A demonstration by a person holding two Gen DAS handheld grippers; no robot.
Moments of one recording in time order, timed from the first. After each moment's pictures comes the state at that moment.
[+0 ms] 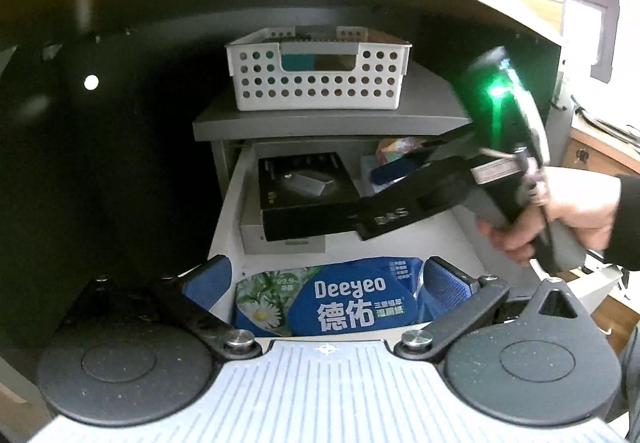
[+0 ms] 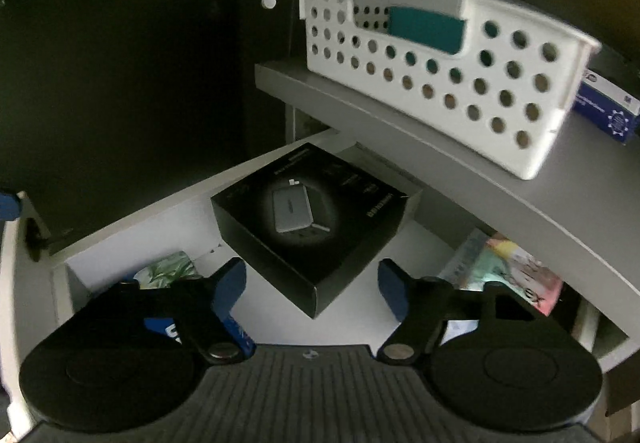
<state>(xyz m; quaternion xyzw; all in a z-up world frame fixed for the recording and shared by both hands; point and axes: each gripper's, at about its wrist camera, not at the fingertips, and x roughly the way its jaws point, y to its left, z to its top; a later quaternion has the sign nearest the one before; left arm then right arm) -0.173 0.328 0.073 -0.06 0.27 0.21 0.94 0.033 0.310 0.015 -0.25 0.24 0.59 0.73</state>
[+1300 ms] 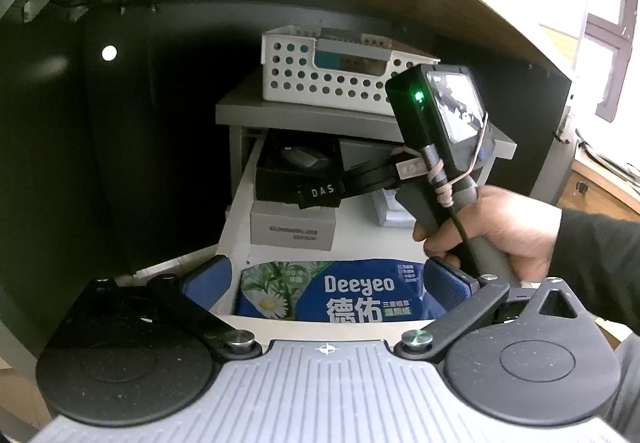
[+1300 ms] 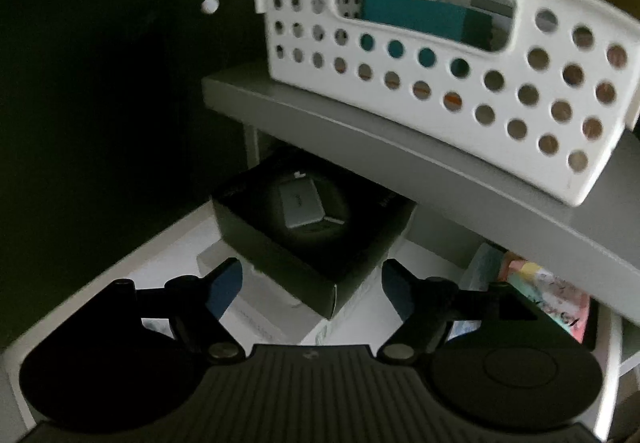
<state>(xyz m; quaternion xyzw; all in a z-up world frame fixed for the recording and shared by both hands) -0.191 0.343 0.066 -0.12 0.25 0.21 0.94 0.032 0.368 0.002 -0.23 0.26 0.53 0.78</state>
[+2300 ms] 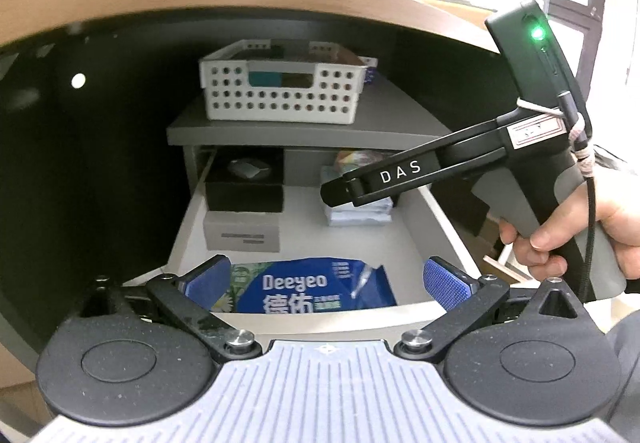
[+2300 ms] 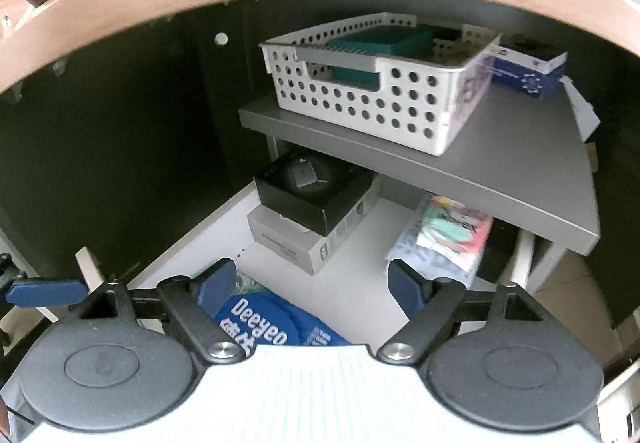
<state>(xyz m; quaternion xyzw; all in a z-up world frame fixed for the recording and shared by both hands) -0.189 0.282 0.096 -0.08 0.25 0.17 0.95 -0.001 0.227 0.083 -0.17 0.30 0.53 0.78</state>
